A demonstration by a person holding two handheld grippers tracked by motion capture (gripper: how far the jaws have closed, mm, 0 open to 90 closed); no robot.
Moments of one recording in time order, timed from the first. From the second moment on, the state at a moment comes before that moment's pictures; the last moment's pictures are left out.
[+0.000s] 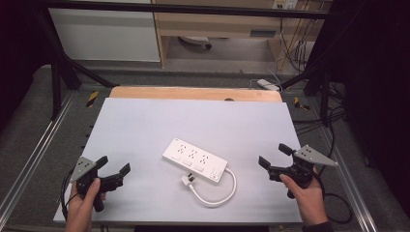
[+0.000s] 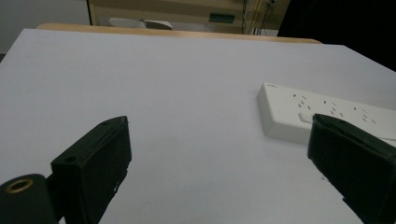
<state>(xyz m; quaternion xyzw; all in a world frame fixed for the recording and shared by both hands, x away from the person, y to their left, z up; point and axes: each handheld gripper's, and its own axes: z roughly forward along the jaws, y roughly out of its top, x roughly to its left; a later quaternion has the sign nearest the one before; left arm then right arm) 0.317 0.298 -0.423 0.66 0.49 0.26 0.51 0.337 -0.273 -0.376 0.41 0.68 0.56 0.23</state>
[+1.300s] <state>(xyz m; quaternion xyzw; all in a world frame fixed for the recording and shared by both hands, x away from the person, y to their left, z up) 0.316 0.300 -0.425 0.67 0.49 0.25 0.50 0.381 -0.176 -0.326 0.37 0.73 0.55 0.19</state>
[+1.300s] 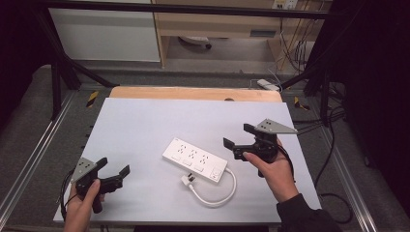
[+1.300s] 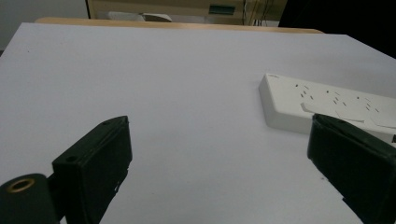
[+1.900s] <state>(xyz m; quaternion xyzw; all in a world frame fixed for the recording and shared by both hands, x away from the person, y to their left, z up) 0.316 0.298 -0.426 0.67 0.49 0.25 0.50 0.392 -0.131 -0.321 0.33 0.75 0.54 0.17</state>
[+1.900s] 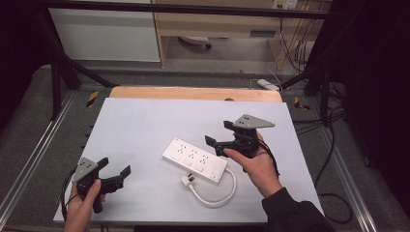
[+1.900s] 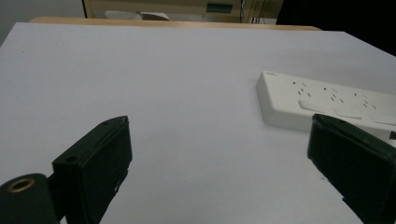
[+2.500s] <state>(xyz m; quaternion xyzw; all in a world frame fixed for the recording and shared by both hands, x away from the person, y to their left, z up) 0.316 0.296 -0.427 0.68 0.48 0.25 0.49 0.396 -0.102 -0.324 0.29 0.76 0.55 0.17</state>
